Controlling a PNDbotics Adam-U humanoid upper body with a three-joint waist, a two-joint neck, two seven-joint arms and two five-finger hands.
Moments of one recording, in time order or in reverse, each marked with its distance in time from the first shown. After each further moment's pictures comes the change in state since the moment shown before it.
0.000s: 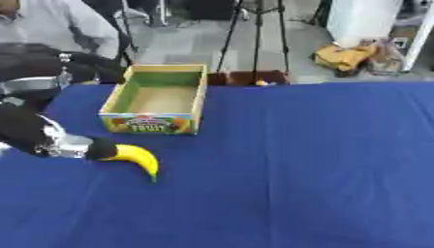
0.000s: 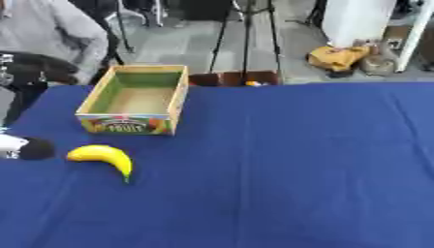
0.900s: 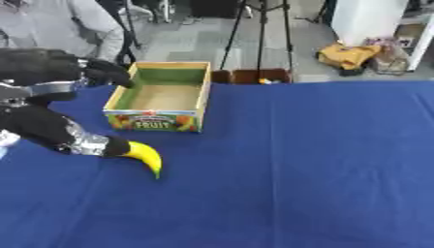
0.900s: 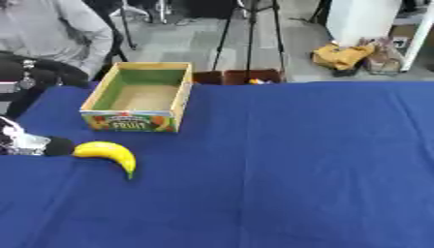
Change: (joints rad) left arm -0.009 -0.027 -0.035 0.048 -0.038 -0.001 0.000; right arm 0.001 0.004 0.000 0.000 -0.004 -0.006 0.005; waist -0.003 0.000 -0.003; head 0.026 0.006
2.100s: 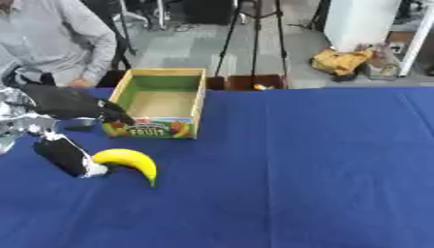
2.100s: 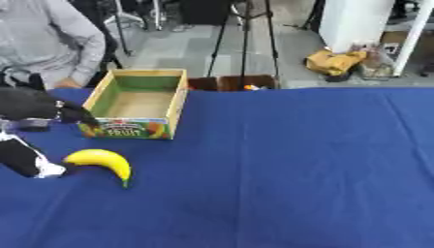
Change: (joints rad) left arm -0.072 -0.039 -0.168 0.243 -0.137 -0.130 0.000; right arm -0.002 0.002 0.006 0.000 -0.004 -0.003 0.008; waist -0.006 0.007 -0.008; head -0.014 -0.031
